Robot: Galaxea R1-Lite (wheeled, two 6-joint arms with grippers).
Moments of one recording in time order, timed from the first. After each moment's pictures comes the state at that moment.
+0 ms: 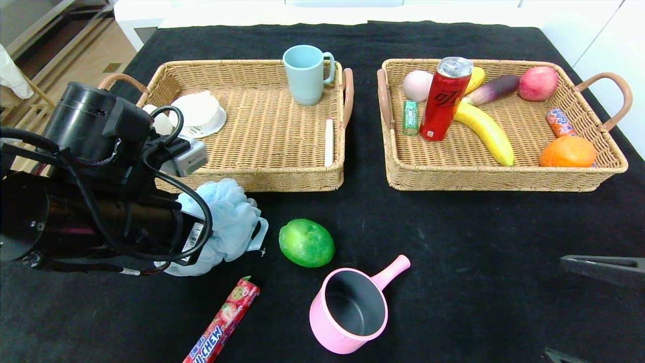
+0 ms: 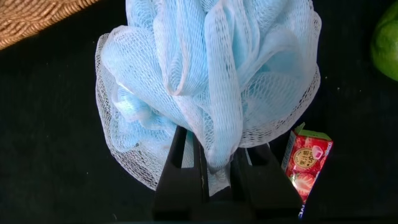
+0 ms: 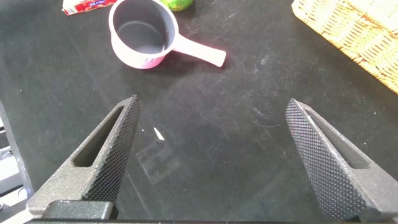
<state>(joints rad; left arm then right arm) -0.42 1.50 -1.19 0.43 0.27 0.05 0.50 0.95 -0.54 -0.16 0.34 -0.29</state>
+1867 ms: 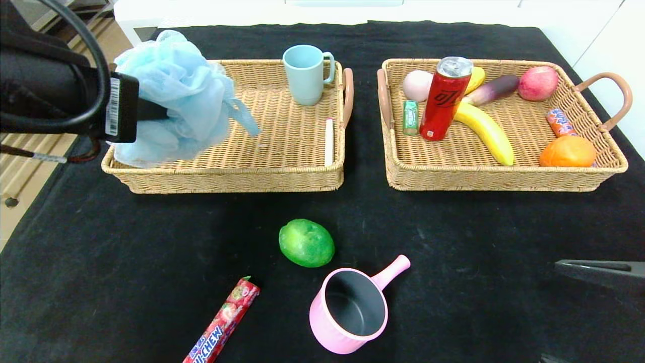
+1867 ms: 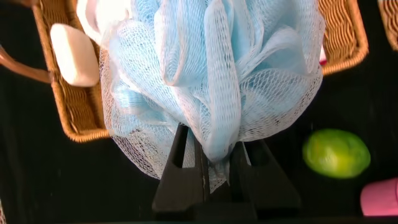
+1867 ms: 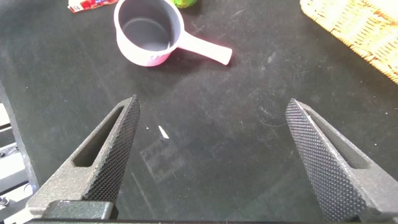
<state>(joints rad) -0.42 1.44 -1.61 0.50 0.29 0.06 0.50 0.96 -0.53 -0.17 0.36 -0.29</state>
